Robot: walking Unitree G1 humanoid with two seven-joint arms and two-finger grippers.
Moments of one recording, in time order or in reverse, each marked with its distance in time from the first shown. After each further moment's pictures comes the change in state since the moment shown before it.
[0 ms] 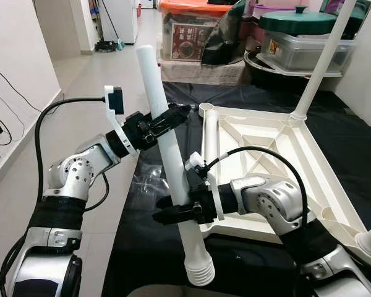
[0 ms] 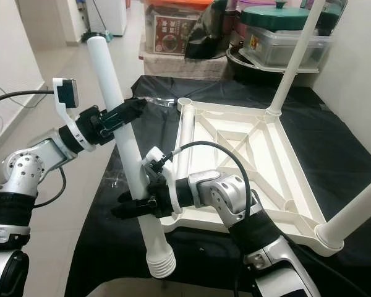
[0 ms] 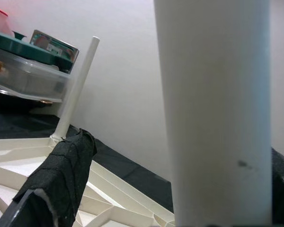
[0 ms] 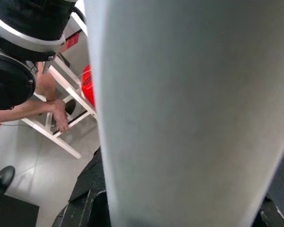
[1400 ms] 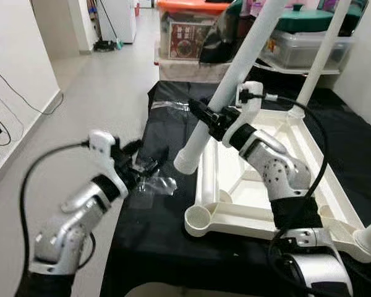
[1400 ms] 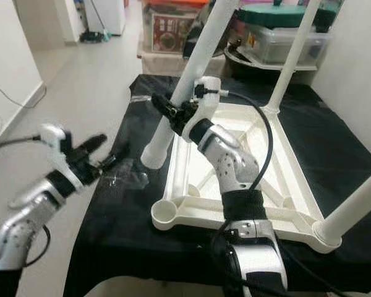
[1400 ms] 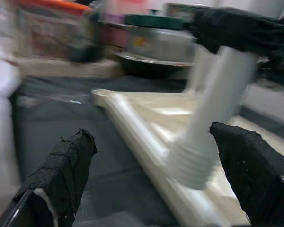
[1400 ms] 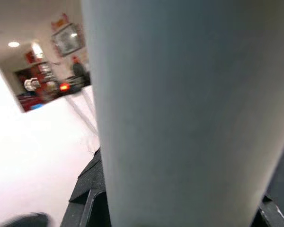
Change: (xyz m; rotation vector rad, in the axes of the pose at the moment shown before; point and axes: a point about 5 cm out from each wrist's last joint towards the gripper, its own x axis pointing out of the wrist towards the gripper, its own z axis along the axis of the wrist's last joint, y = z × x) left arm -0.063 -0.016 -0.056 0.413 0.075 0.620; right arm -0.055 -0.042 0.079 -0.100 -0.762 -0.748
